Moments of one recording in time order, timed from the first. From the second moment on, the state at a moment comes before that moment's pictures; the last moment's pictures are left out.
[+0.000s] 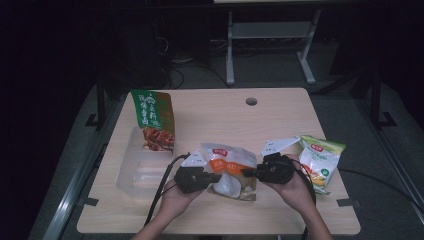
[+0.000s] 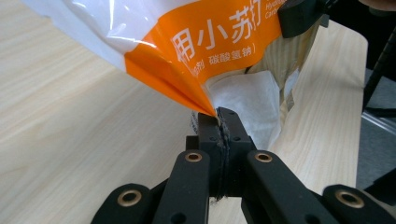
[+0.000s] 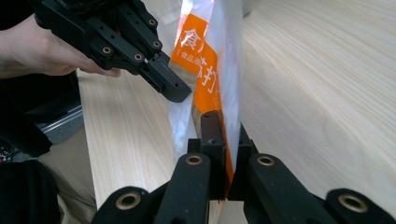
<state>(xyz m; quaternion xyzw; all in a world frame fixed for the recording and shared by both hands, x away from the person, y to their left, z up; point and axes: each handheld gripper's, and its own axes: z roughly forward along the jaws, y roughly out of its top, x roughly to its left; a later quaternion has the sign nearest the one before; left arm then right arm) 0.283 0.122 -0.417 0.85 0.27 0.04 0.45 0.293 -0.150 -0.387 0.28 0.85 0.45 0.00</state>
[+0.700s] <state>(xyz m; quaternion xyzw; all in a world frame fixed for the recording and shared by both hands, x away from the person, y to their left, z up) 0.264 0.138 -0.419 0.86 0.27 0.06 0.43 0.293 -0.124 -0.394 0.27 0.85 0.45 -0.02</state>
